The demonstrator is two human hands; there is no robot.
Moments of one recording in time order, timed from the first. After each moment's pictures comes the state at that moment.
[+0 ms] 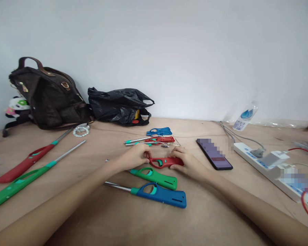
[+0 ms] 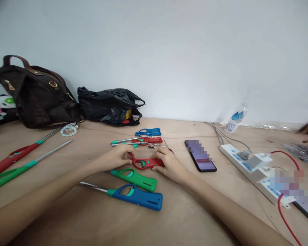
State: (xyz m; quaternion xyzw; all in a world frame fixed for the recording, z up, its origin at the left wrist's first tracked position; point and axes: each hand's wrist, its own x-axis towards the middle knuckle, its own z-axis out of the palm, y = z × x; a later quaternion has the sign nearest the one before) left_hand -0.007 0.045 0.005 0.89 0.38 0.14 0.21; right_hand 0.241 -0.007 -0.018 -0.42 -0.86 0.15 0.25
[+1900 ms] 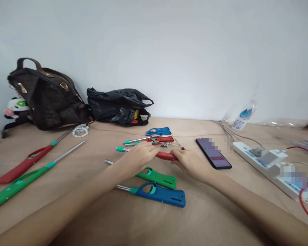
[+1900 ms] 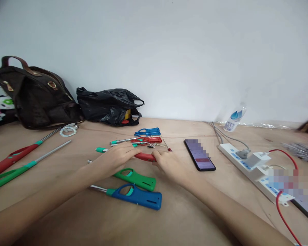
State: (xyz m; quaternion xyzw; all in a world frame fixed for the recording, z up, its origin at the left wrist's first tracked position) left_hand 0.007 0.012 0.030 0.96 0.23 0.14 -0.08; right_hand 0.229 -0.021 0.009 -0.50 -0.86 -0.01 0.09
